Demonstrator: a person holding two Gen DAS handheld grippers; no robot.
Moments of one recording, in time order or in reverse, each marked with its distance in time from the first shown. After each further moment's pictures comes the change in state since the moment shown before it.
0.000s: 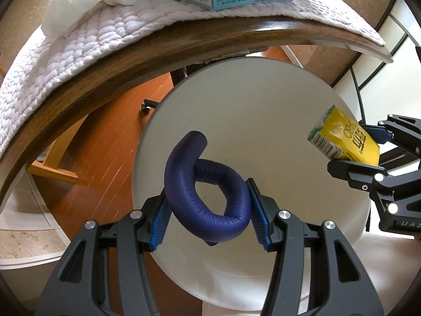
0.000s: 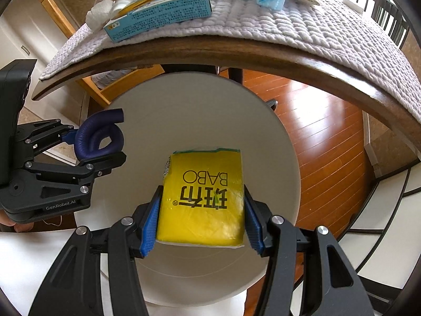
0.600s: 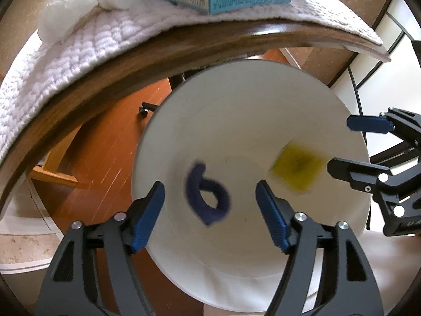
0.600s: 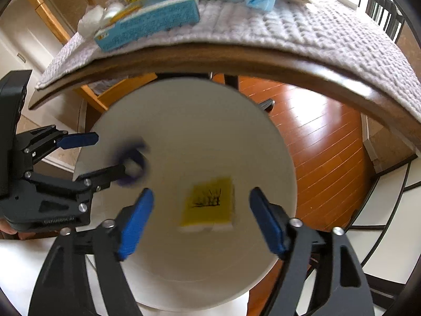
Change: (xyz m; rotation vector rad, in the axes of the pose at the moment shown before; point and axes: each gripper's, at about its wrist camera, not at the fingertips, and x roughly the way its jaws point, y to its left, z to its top) left arm 0.000 -0.004 0.000 0.020 -0.018 -0.001; right arm -0.005 -0.007 0.002 0.038 -0.023 -0.005
